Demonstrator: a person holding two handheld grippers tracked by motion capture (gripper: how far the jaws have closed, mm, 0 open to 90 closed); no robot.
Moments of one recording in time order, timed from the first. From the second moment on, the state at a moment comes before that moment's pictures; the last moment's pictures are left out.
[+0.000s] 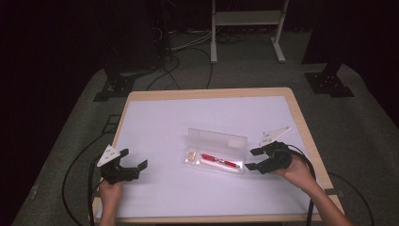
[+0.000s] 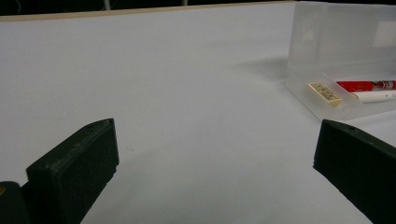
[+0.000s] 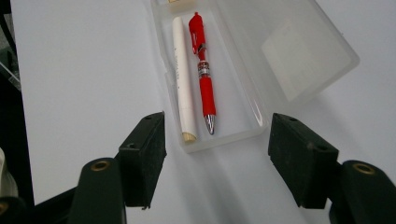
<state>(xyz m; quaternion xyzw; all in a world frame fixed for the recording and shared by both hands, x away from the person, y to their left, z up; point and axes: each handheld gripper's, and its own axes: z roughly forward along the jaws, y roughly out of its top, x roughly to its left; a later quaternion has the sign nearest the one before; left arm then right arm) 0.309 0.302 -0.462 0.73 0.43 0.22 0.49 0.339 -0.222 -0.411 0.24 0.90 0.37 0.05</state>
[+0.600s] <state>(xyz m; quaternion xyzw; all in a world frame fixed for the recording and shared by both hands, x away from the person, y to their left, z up) 0.309 0.302 -0.462 0.73 0.43 0.22 0.49 0.326 -0.244 -0.424 0.26 0.89 0.37 0.05</state>
